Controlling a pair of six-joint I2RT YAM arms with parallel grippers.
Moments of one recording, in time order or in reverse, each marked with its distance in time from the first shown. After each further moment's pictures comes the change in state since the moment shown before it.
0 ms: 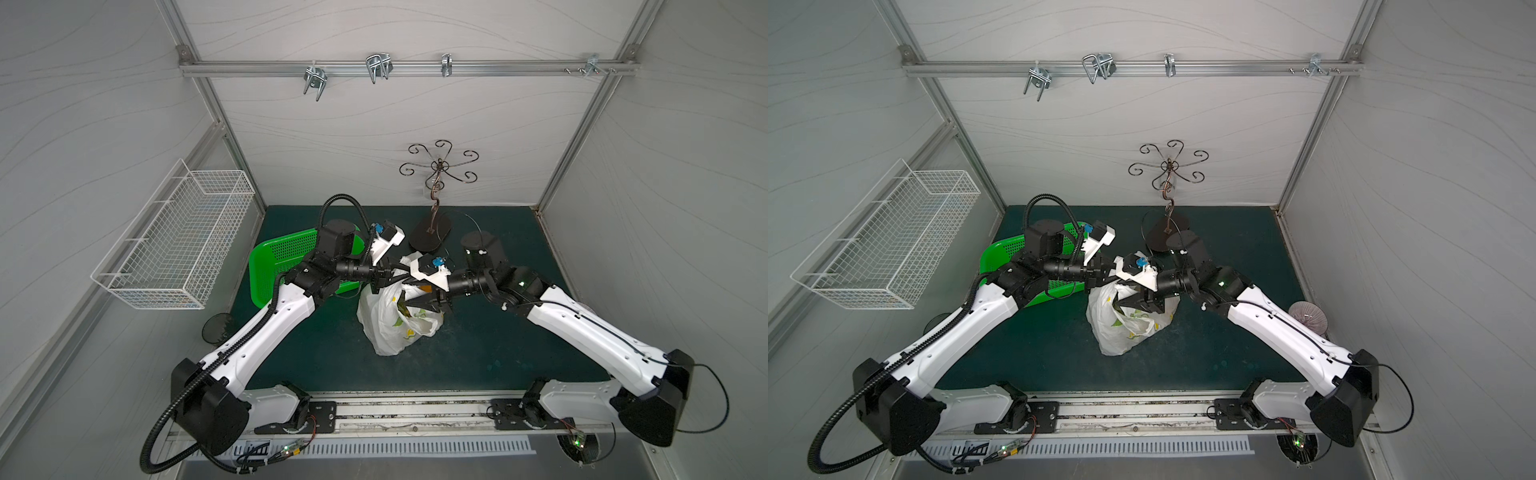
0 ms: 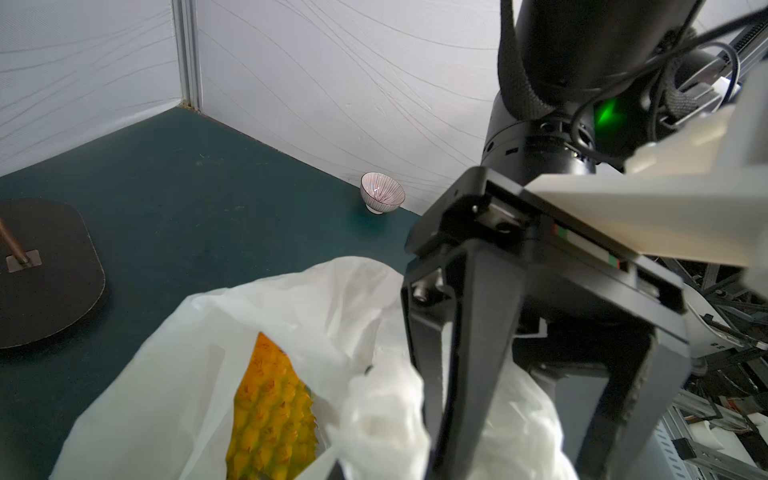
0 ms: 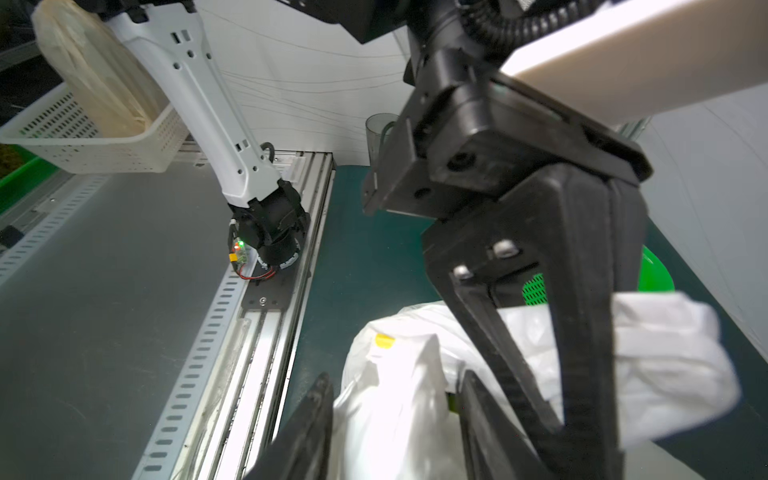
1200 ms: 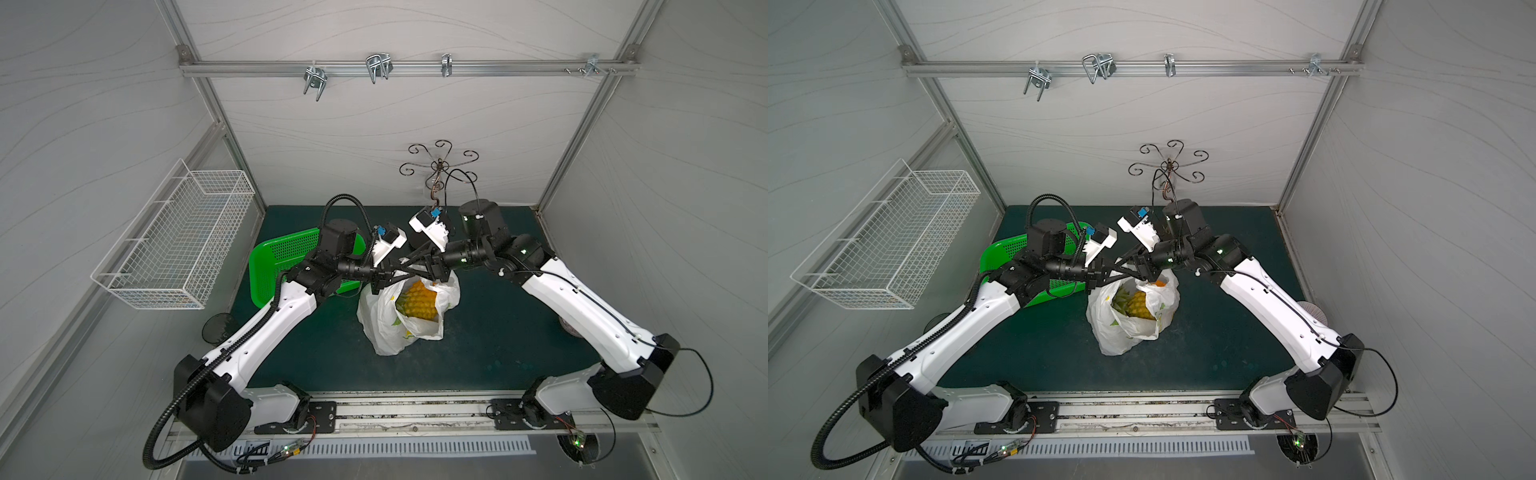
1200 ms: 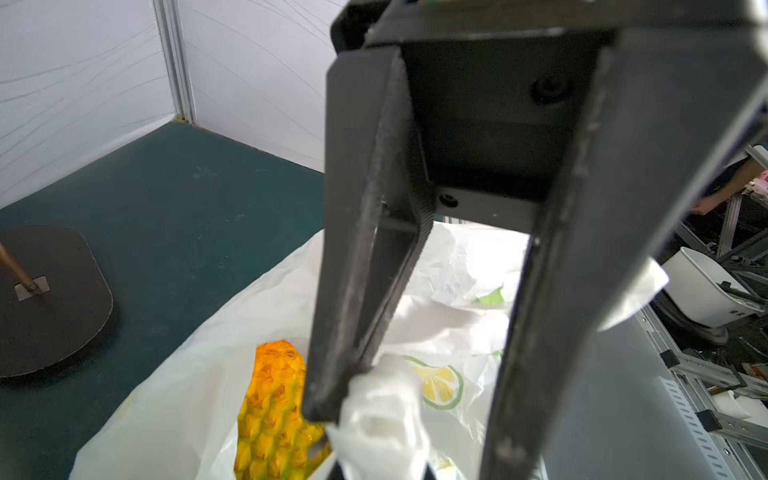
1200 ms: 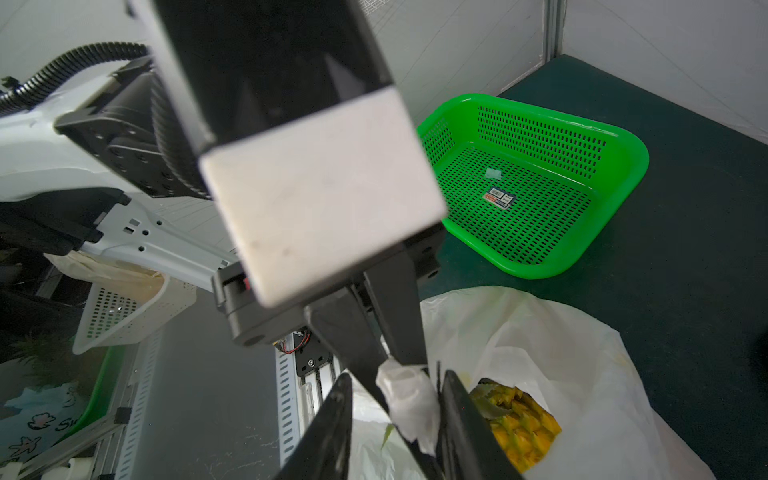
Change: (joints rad) left arm 0.000 0.018 0.012 -0.019 0.016 0.103; right arm -0.063 0.180 0.363 -0.255 0.065 0.447
